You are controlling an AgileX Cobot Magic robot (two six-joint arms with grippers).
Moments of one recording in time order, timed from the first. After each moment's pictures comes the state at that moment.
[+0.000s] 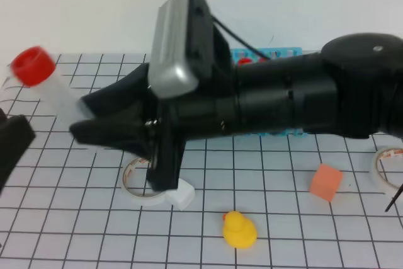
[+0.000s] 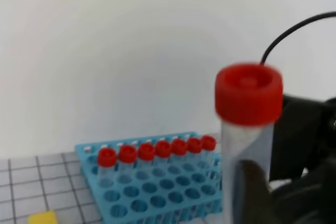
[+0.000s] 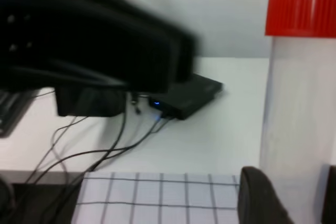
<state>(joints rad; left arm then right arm) -0.16 0.47 -0.64 -1.01 0.37 0.72 0.73 1.67 -1.37 1.56 0.69 -1.77</state>
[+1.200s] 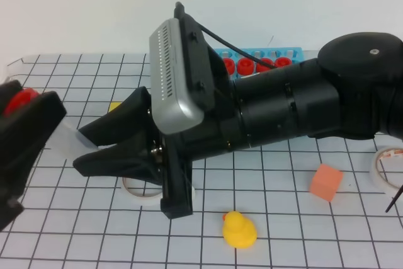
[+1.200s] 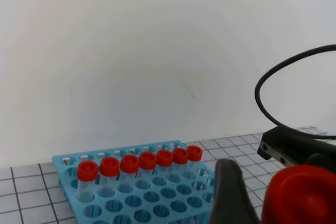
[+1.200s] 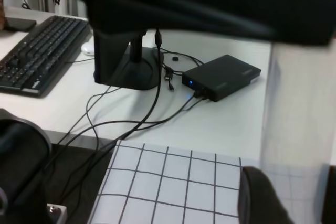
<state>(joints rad) -0.16 0.57 -0.66 -1.37 0.38 1.04 0.76 1.67 -1.36 1.47 0.78 -1.82</state>
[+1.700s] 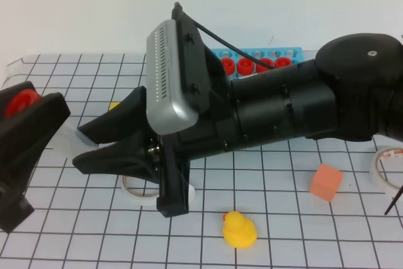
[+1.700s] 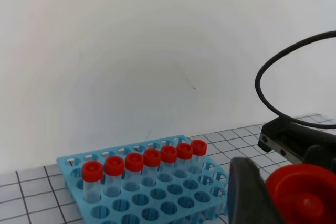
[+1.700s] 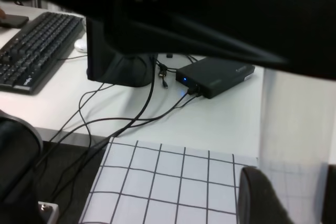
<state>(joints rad) -0.16 0.59 -0.66 -1.38 0.40 1.11 0.77 1.67 -1.36 1.47 0.74 -1.82</state>
